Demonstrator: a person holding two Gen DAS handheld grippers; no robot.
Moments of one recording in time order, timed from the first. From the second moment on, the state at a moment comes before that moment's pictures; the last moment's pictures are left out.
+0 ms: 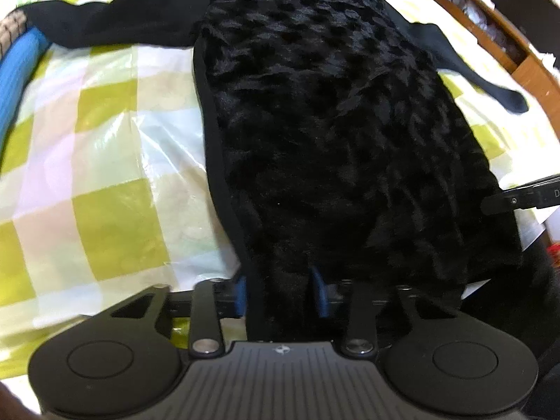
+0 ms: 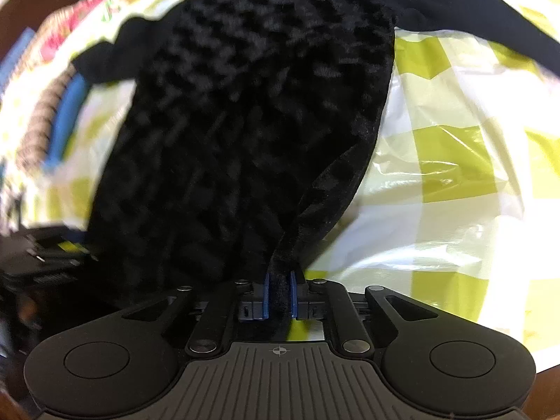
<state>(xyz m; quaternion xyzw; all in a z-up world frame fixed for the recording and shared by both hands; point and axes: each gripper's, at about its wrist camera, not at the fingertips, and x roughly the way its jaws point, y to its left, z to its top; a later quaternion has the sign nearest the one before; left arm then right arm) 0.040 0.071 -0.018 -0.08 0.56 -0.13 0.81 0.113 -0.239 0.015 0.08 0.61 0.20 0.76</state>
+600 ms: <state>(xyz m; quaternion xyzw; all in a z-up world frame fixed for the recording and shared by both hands) 0.180 0.112 0.048 -0.22 0.42 -0.20 0.86 0.245 -0.279 0.086 0.33 0.43 0.23 0.81</state>
